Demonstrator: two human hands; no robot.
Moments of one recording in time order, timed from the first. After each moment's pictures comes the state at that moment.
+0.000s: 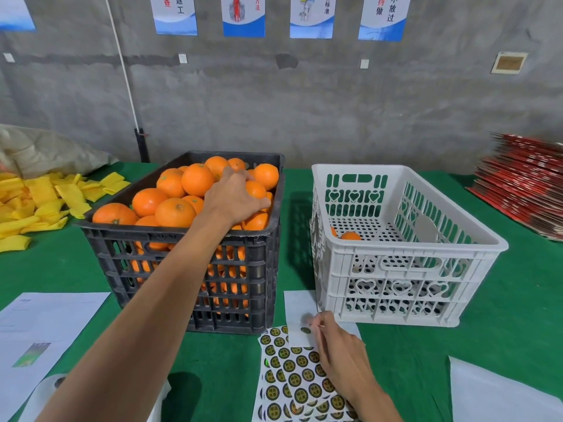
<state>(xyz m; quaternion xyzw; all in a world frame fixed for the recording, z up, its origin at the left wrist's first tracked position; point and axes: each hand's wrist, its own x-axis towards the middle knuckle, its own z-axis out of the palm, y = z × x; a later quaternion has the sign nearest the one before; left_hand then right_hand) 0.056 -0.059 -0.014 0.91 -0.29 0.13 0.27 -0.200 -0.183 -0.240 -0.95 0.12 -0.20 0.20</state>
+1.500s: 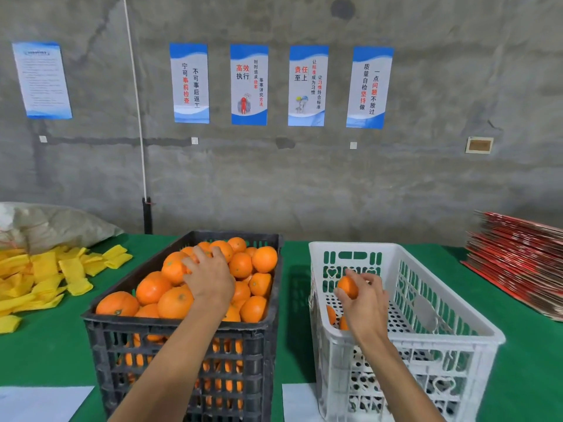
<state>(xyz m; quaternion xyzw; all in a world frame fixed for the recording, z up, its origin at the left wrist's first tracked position) 0.072 -0.055 -0.010 0.96 -0.09 0.19 0.17 -0.106 -0.262 -0.045 -0.83 0.33 -0.37 0.28</state>
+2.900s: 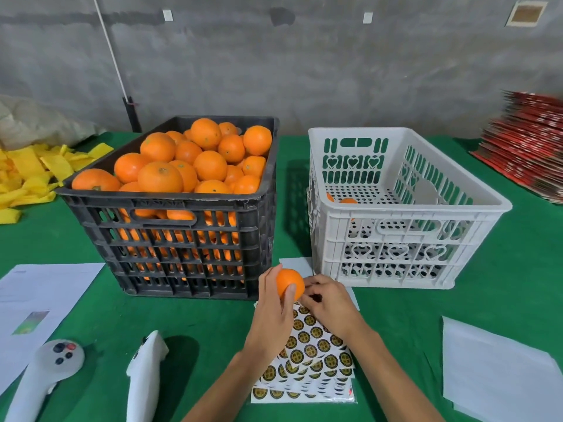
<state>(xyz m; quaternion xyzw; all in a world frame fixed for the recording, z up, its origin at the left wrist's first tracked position) -0.106 -0.051 -0.261 0.79 -0.33 -0.03 0.51 -0.166 -0.207 -0.249 -0.92 0.13 -0.13 0.35</state>
